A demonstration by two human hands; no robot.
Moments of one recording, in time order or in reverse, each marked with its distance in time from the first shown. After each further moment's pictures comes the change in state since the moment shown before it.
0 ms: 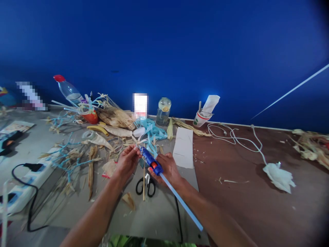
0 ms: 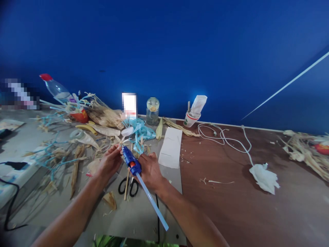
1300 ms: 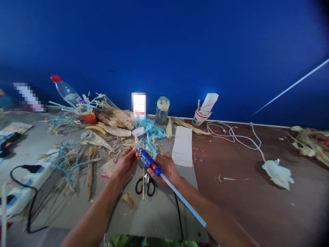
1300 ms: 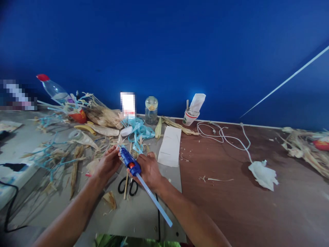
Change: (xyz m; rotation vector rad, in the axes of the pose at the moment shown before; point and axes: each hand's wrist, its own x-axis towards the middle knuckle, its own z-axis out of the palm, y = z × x) left_hand 0.001 -0.003 -0.007 -0.021 -0.048 -0.047; right_hand -0.001 0.000 -0.002 0.029 -0.023 -0.004
